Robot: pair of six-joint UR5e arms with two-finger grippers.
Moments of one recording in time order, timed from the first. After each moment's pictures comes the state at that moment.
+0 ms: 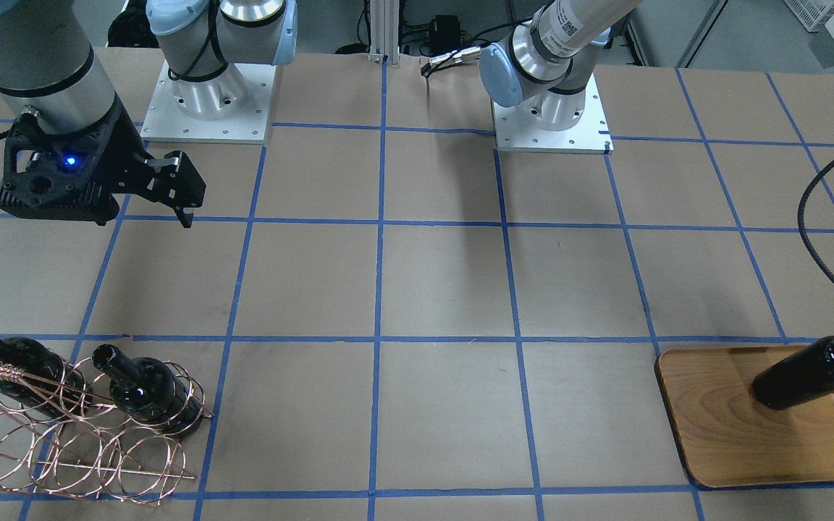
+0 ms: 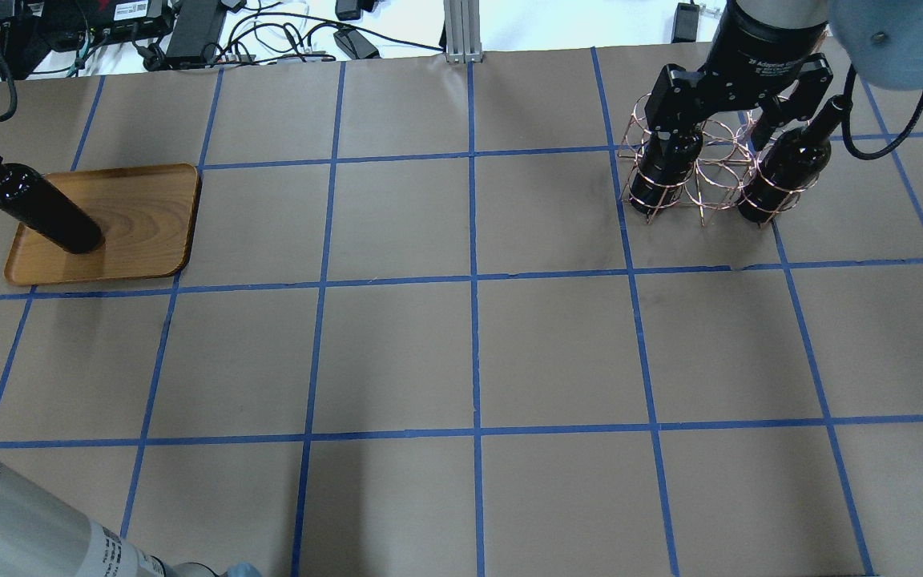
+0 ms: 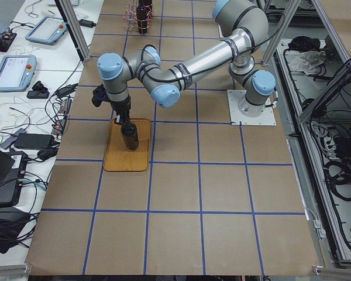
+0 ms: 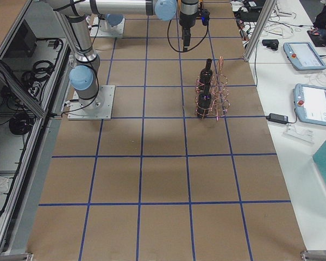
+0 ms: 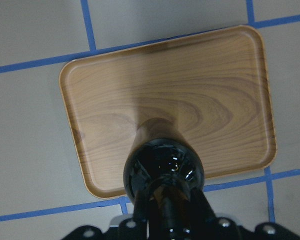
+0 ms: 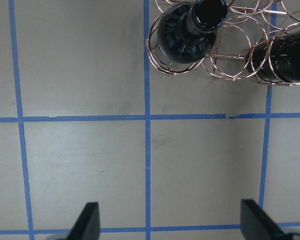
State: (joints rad) left arm -0.98 -2.06 -1.21 -1.44 1.57 0.74; right arm 1.55 -1.47 1.48 -1.58 -1.60 -0.02
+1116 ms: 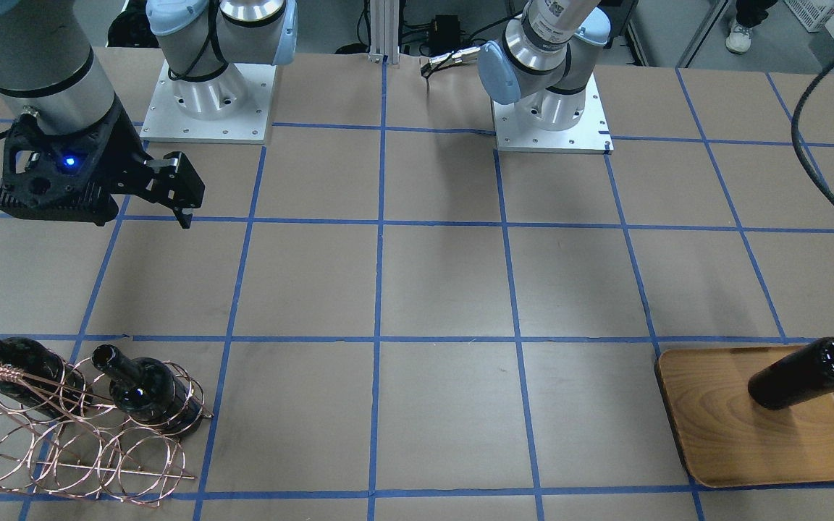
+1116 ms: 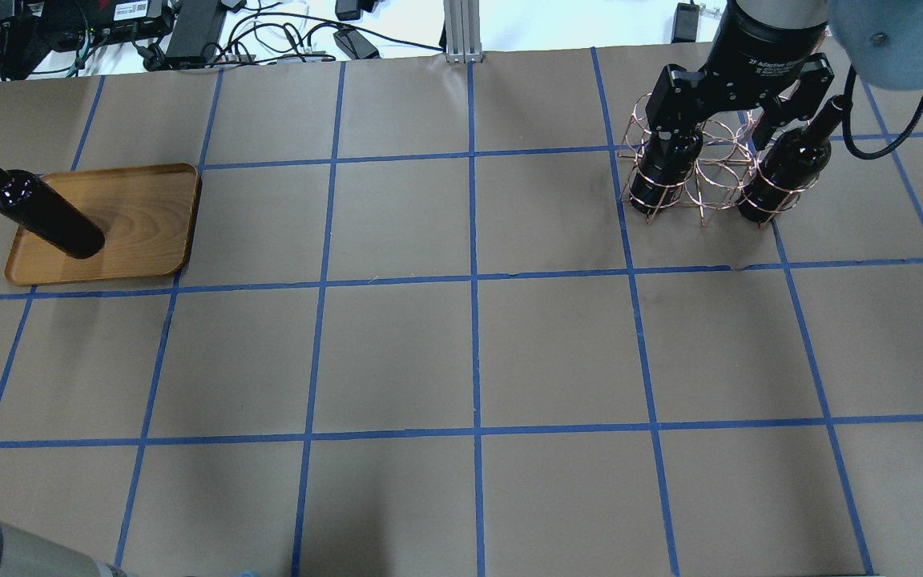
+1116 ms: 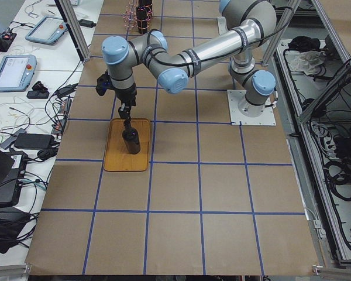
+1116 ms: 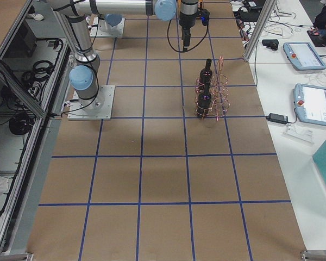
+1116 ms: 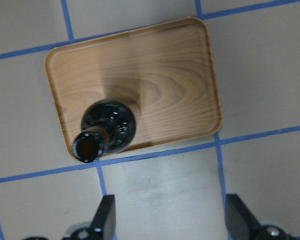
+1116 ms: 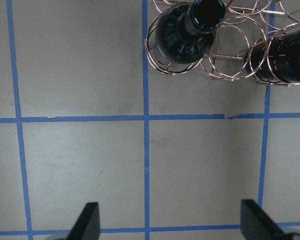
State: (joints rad) left arm -1.06 -1.86 -1.22 -1.62 1.58 0.69; right arm 1.55 -1.47 1.48 -1.58 -1.60 -0.02
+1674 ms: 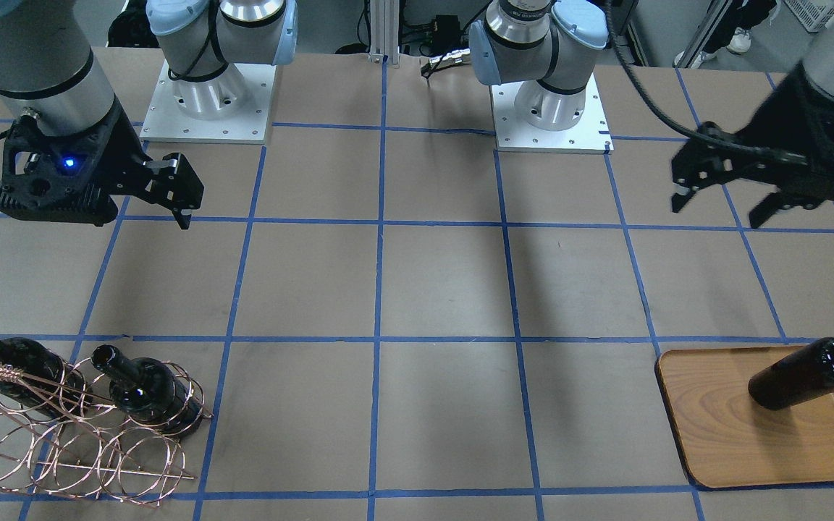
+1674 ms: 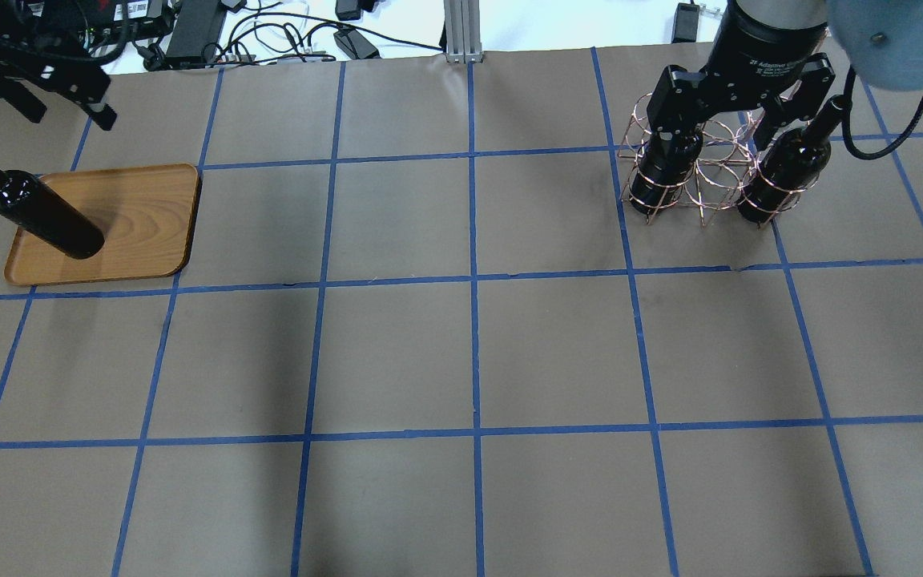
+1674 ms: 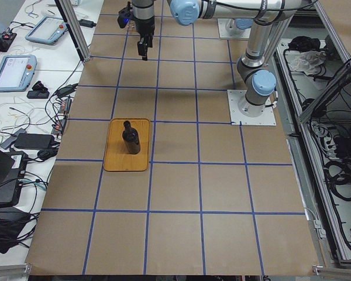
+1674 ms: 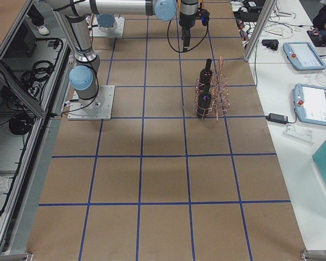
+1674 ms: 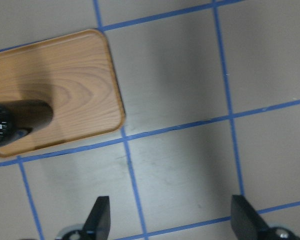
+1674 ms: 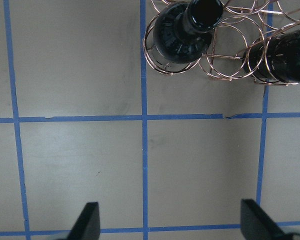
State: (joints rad) left arm -1.39 -1.65 -1.33 -1.69 1.51 0.36; right arm 1.55 -1.47 1.48 -1.58 -1.61 -0.02
